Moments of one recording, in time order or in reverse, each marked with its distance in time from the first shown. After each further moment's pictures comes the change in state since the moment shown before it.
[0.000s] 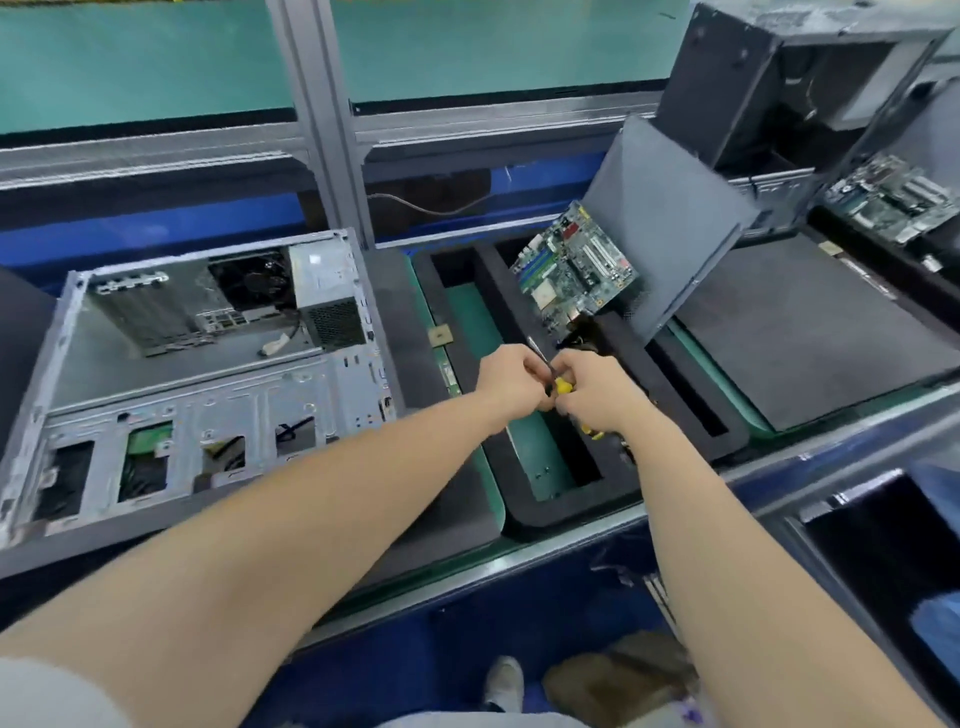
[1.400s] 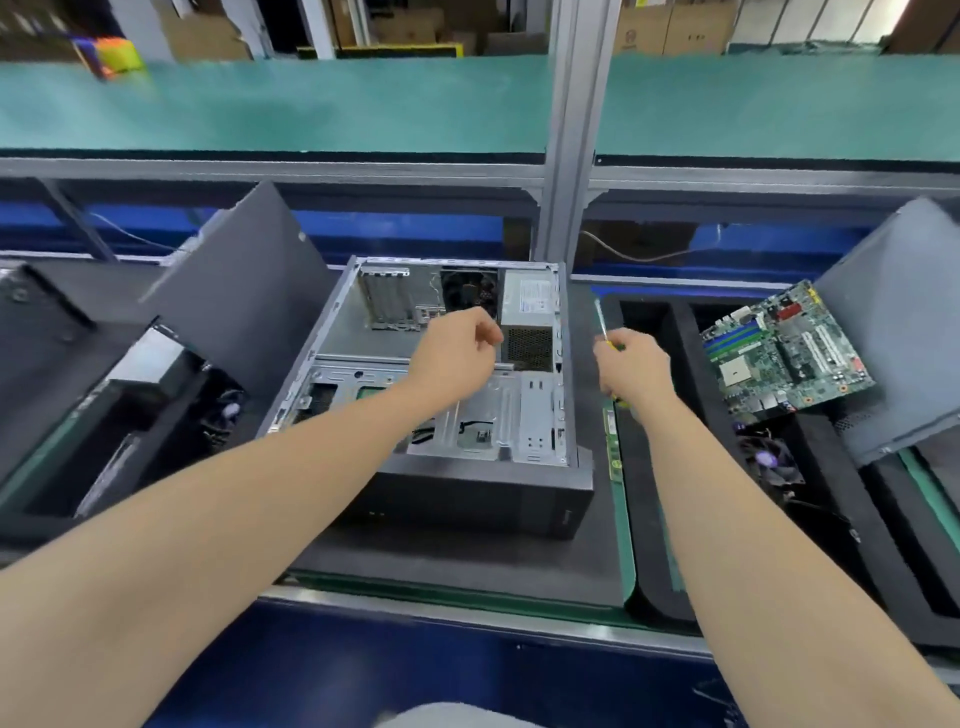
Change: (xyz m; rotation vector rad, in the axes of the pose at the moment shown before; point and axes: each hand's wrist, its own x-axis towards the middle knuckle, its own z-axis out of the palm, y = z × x) left_hand -0.077 -0.071 -0.222 0.355 0.628 0.034; right_hand 0.096 -0.161 0.056 0.376 0.118 -0.051
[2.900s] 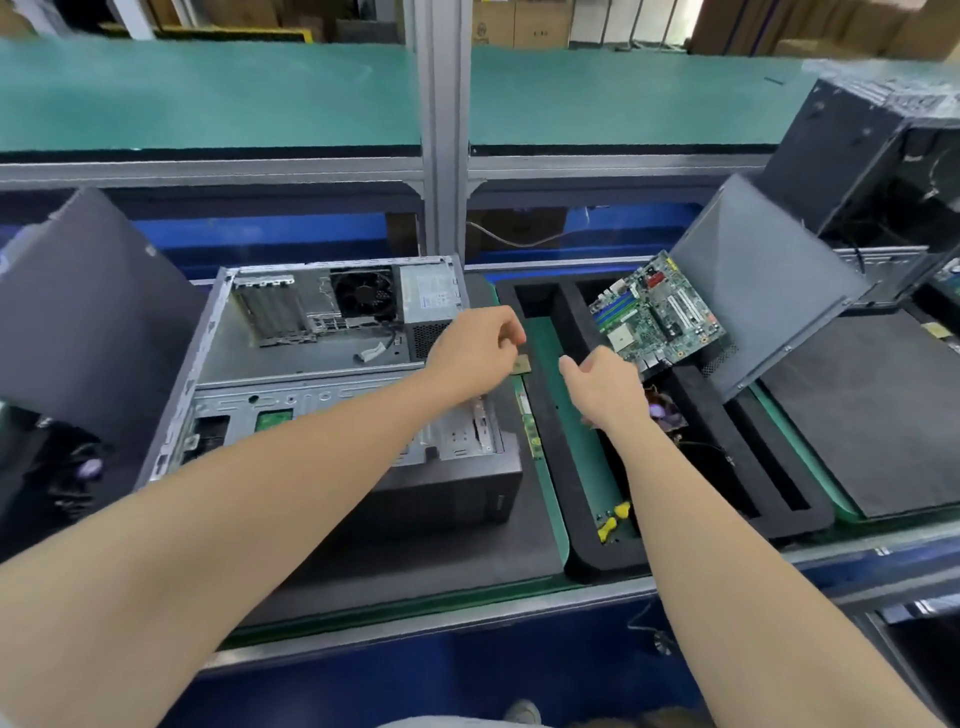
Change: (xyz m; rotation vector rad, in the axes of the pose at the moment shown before) left_hand 0.013 0.073 0.064 -0.074 -0.275 0.272; right_hand -0.049 0.043 -0.049 -0.307 0.131 0.166
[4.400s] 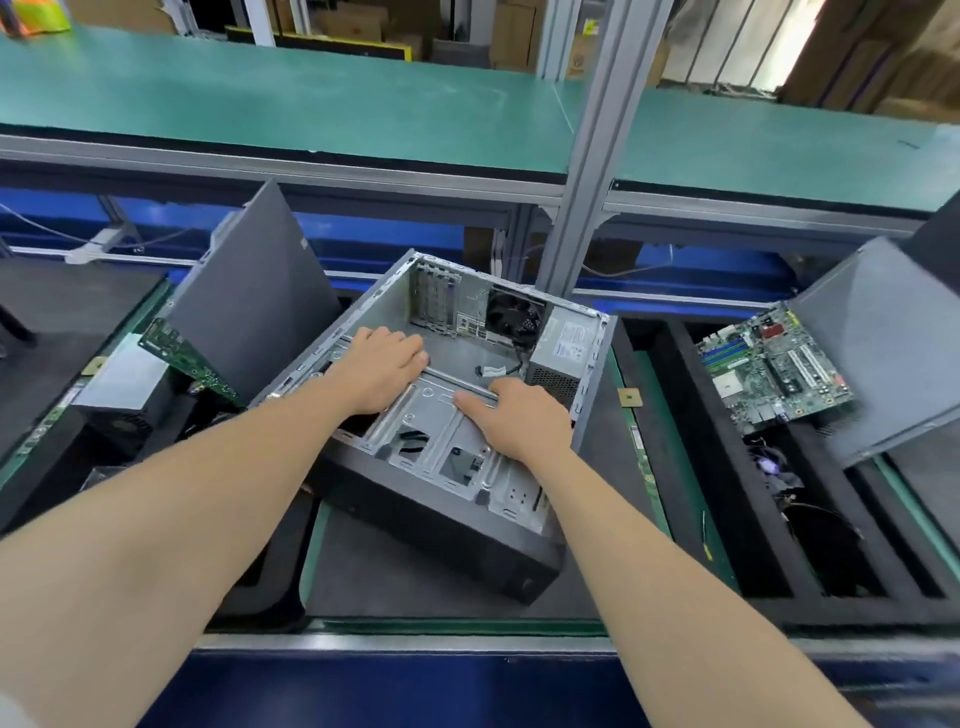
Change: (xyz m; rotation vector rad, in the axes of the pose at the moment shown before) left_hand -0.068 -0.244 -0.156 0.628 -0.030 -0.027; right_hand -0.086 -0.191 0.148 -0.324 -0.202 -0.442
